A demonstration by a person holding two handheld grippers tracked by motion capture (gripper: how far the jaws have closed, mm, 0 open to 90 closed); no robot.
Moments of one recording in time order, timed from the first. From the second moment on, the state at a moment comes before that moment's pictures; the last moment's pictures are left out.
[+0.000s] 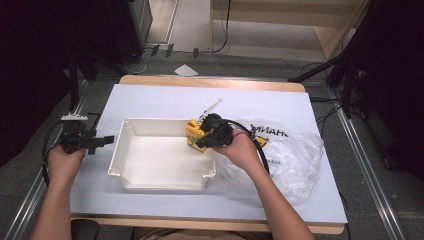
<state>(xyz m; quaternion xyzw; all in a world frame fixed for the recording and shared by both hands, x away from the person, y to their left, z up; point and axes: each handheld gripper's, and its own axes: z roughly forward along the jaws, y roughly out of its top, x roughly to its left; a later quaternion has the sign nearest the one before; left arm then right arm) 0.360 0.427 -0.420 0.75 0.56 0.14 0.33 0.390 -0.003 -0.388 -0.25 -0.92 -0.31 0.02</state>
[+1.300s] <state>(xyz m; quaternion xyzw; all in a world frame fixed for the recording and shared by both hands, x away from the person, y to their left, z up) 0.360 0.426 -0.419 0.75 0.56 0.14 0.33 0.400 -0.019 -0.389 -0.27 -0.91 -0.31 0.01</state>
